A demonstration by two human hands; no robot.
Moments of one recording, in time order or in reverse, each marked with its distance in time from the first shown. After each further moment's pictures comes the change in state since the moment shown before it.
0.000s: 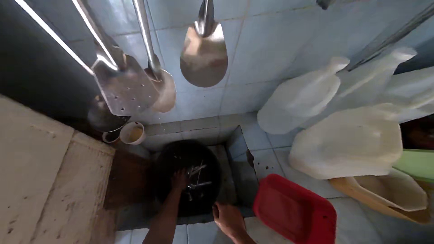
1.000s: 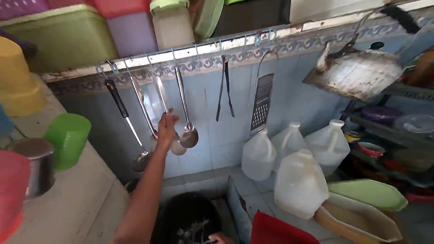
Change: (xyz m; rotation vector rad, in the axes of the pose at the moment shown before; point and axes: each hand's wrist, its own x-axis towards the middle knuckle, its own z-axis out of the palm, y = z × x) left_hand -0.195 0.166 -0.406 -0.838 0.892 0.947; right_hand -0.026 0.015 -0.034 0.598 0.270 -0.601
